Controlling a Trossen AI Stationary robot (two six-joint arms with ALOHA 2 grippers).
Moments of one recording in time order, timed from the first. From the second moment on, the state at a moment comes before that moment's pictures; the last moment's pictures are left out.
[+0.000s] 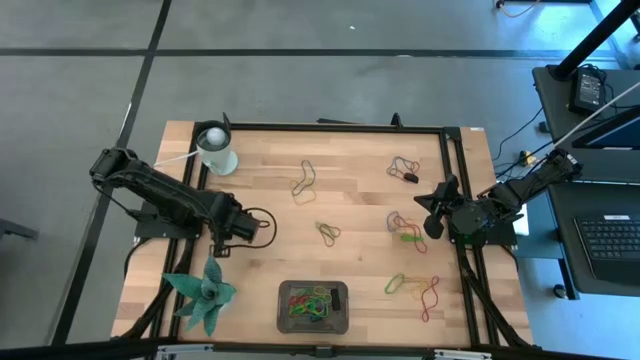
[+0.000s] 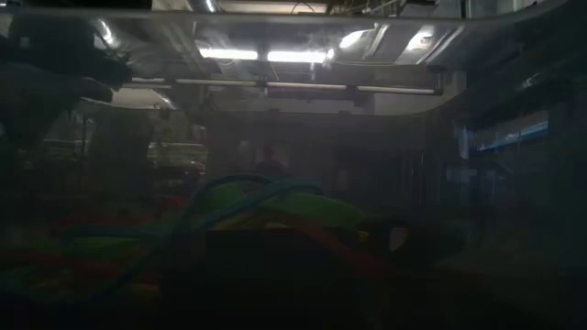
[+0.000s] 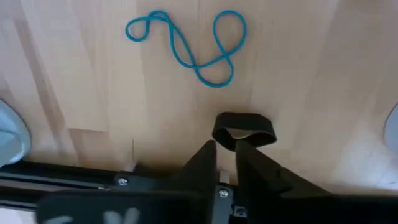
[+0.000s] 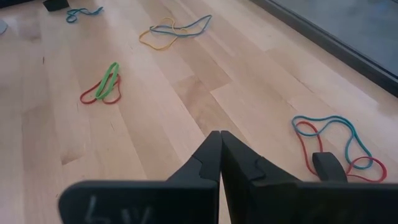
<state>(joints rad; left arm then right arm) -0.29 1.32 0.87 -1.28 -0.03 -0.37 0.51 0.50 0.48 -0.83 0.79 0.75</state>
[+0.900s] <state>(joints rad) -0.29 1.32 0.59 -1.02 0.02 -0.48 0.51 0.50 0.48 -0.84 0.79 0.72</state>
